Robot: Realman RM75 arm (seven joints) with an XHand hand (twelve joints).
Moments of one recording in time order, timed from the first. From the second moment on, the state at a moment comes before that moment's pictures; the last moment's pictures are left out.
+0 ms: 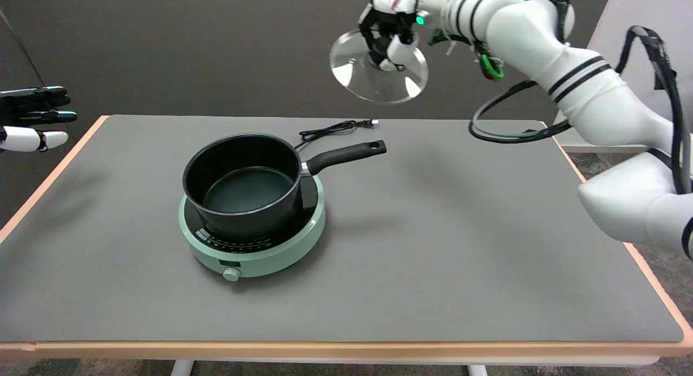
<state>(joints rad) 1.15 -1.03 -2.13 1.06 0.78 -0.57 -0.12</state>
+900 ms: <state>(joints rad) 0.87 -0.85 -1.82 1.15 0.75 -0.75 -0.16</state>
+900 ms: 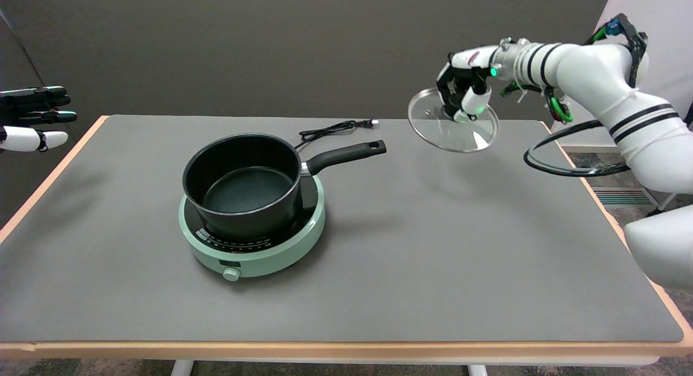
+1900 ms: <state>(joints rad) 0.82 -0.95 -1.76 0.95 0.66 -0.74 -0.17</state>
